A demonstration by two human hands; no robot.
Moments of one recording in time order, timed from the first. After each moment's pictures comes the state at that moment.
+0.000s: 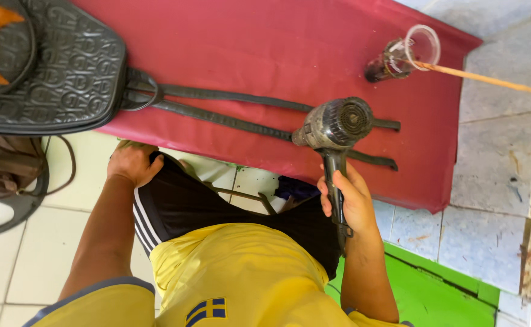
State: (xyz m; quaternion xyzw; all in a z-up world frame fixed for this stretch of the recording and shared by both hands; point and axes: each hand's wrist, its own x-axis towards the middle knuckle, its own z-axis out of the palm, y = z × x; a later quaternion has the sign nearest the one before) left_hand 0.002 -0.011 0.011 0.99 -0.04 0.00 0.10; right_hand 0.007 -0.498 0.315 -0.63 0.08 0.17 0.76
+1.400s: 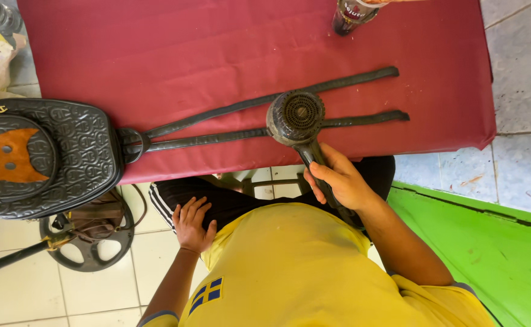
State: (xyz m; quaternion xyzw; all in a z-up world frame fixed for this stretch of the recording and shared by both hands) left_hand -0.087 -0.136 0.114 0.96 -0.13 0.09 0.23; right_hand 0.027 -0.537 0.327 -0.54 -0.02 0.18 0.82
